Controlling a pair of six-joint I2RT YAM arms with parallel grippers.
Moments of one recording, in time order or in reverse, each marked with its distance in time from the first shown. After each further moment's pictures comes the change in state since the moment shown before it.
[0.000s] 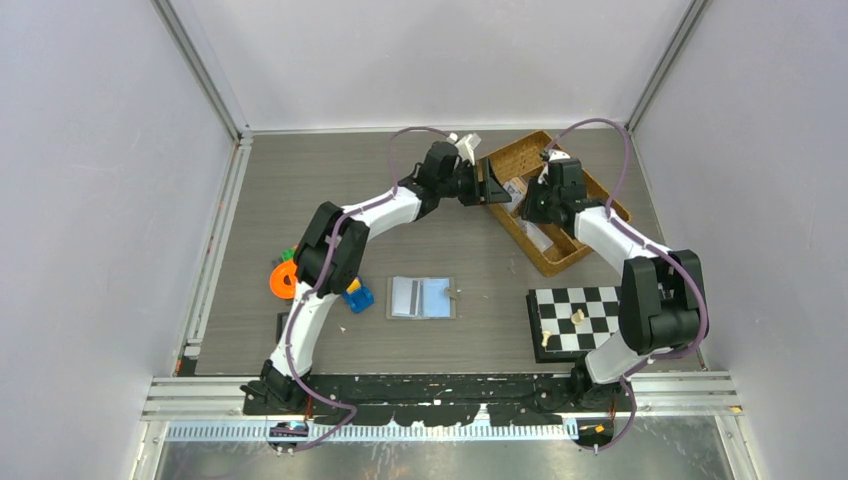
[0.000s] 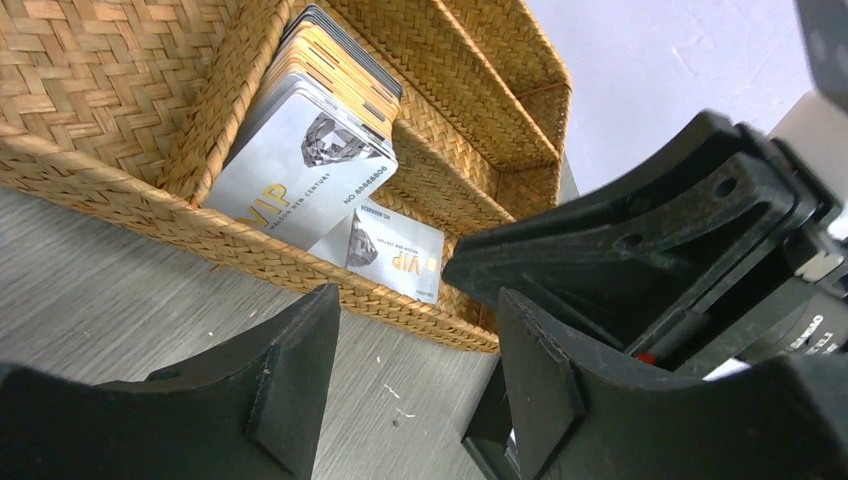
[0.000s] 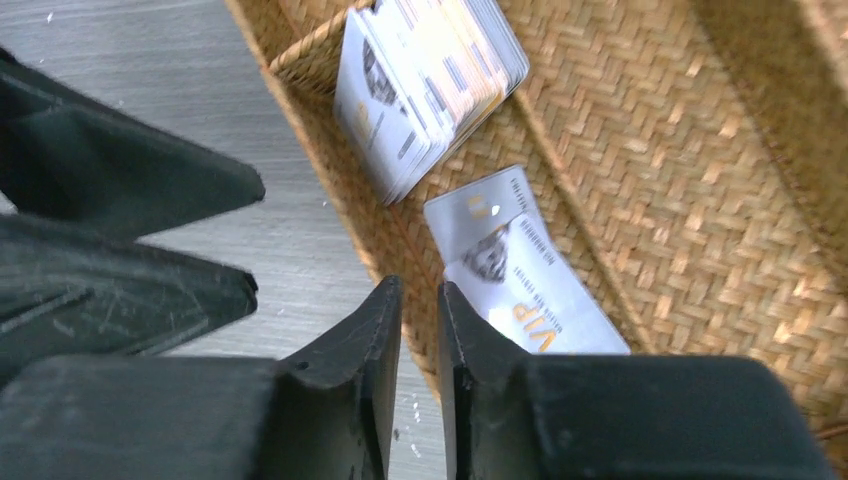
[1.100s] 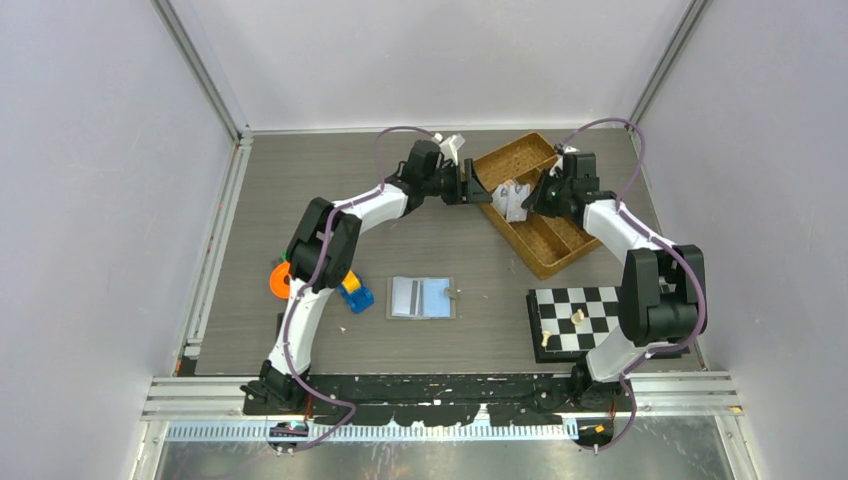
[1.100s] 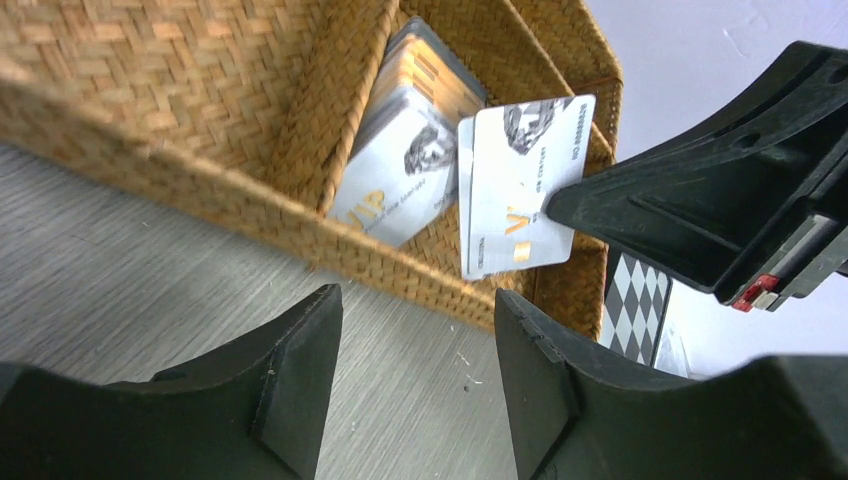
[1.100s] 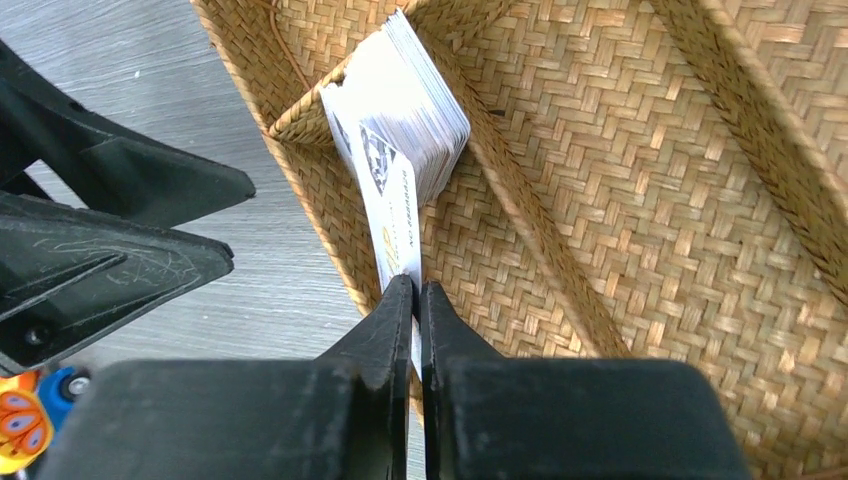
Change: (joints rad) left arm 0.076 0.000 -0.051 -0.018 0.067 0.092; right arm -0.087 0.060 0.069 -0.012 -0.151 0.106
